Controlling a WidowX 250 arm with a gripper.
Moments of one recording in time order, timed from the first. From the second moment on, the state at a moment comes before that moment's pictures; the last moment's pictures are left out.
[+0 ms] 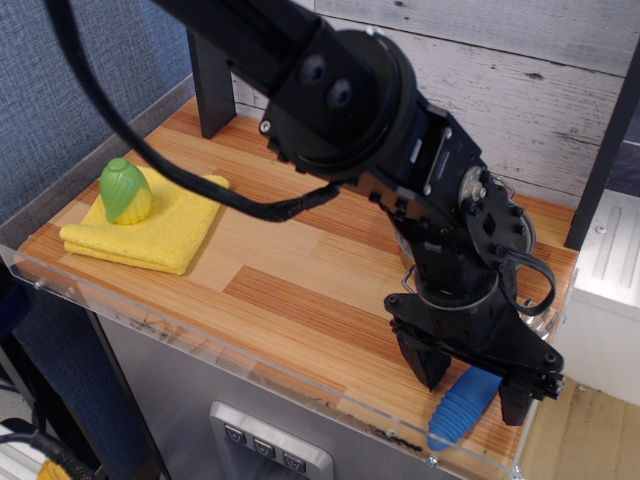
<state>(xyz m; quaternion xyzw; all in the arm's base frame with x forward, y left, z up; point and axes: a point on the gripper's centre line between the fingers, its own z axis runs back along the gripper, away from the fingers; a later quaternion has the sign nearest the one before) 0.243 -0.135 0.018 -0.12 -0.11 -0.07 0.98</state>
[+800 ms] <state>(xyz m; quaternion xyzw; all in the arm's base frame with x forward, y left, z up) 0.257 -0.136 0.012 -0.11 -0.12 -0.06 0.99</state>
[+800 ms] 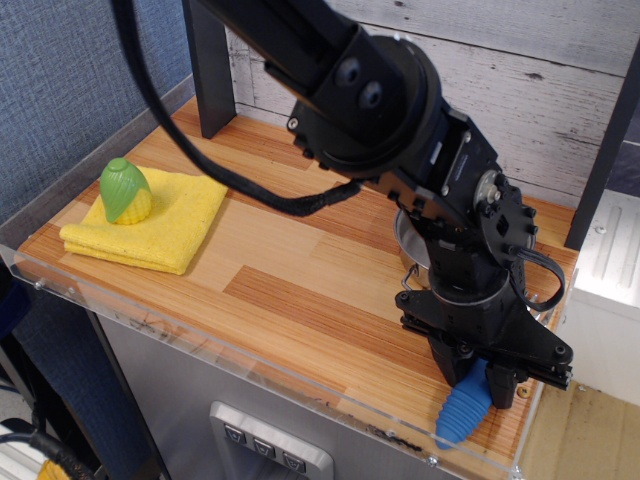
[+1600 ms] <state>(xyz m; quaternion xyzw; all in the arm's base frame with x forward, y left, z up) 0.260 -0.136 0.052 -0.12 -0.15 -0.05 0.98</state>
